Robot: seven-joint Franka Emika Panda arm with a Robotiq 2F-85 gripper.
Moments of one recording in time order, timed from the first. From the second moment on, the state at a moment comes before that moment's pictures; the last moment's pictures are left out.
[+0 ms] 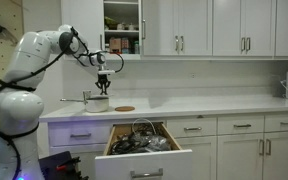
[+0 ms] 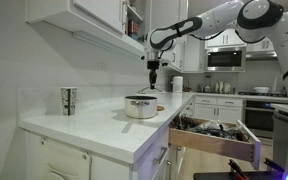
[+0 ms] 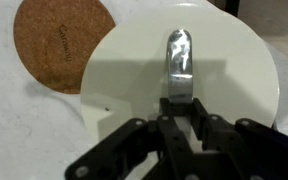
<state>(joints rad) 0.41 0.32 0.37 -1.53 -0.18 1.87 -0.77</state>
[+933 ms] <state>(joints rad) 0.45 0.32 0.42 -1.57 -0.19 1.89 -0.77</state>
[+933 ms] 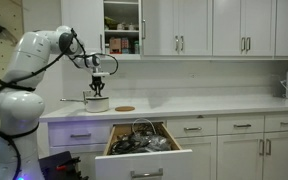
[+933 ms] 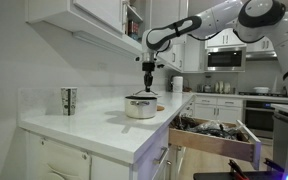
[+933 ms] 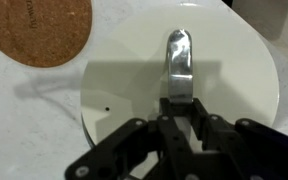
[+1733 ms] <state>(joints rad) 0.46 0.33 0.42 -1.57 -0.19 1.91 -0.77</state>
